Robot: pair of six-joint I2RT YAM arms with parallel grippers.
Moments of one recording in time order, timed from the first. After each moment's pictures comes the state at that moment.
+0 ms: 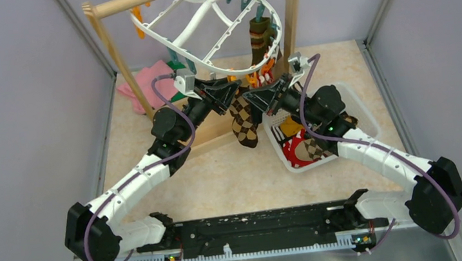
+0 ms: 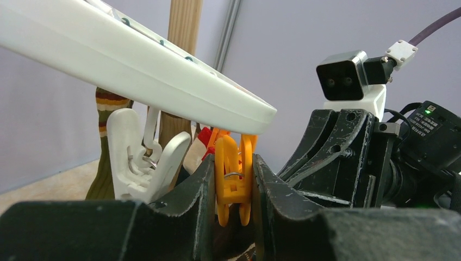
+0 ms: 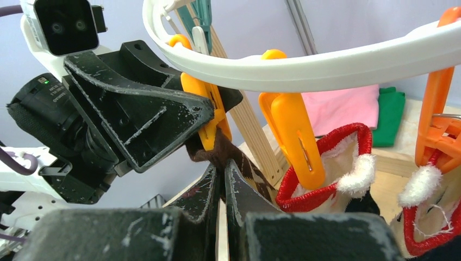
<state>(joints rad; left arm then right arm) -0.65 1.17 0.87 0.70 0.21 -0.39 0.63 1.18 0.84 0.63 -0.37 0.60</state>
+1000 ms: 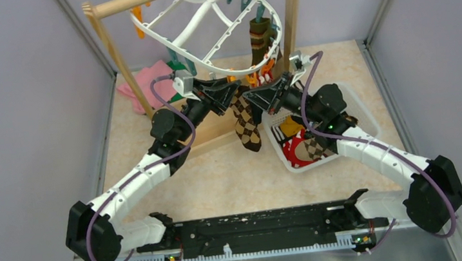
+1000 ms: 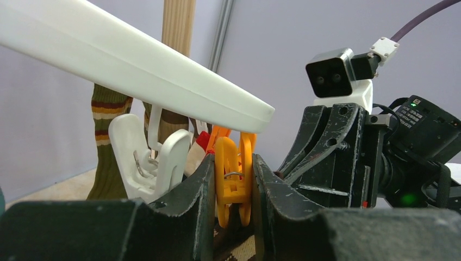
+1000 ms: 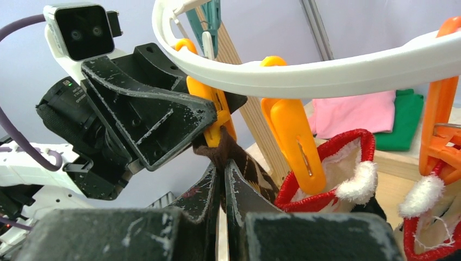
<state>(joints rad) -0.63 1.18 0.85 0.76 0.25 -0.40 0.60 1.19 0.84 0.68 -0.44 0.64</state>
